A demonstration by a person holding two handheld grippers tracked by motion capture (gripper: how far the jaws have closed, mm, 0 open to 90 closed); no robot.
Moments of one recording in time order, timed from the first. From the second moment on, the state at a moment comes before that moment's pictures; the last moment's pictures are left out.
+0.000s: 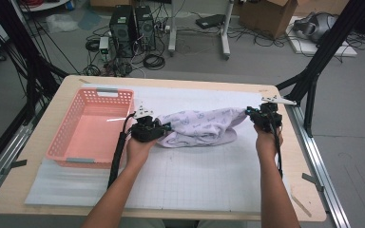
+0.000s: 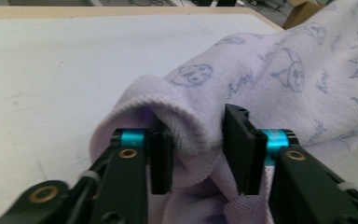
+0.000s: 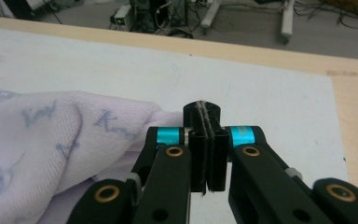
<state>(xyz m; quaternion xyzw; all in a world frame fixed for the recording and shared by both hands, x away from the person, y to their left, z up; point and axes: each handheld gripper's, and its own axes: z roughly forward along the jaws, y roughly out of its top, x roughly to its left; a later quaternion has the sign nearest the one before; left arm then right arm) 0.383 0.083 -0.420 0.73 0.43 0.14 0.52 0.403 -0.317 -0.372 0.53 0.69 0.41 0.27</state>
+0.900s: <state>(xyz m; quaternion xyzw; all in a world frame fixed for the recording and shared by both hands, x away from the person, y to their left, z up) 0.338 0.067 -0.445 0.82 0.33 0.12 0.46 0.320 -0.286 -0.436 0.44 0.77 0.43 0.16</state>
